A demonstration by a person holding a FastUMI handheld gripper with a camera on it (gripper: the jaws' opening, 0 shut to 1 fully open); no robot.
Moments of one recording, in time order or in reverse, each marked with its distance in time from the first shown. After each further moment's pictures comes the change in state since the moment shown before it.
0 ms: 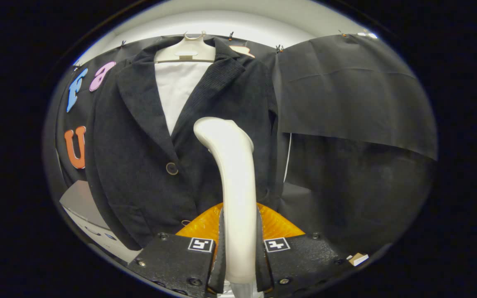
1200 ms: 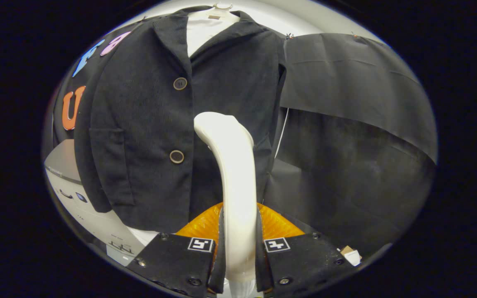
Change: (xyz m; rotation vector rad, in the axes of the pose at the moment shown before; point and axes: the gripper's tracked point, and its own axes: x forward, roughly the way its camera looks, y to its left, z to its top) arm 0.006 0.002 -0.120 -0.106 0.141 -0.090
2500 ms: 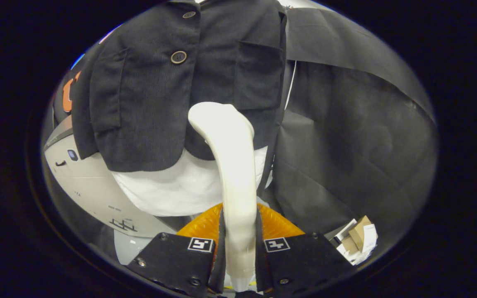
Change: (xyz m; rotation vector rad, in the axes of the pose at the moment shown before) arm 0.008 0.013 -0.153 0.021 0.277 0.053
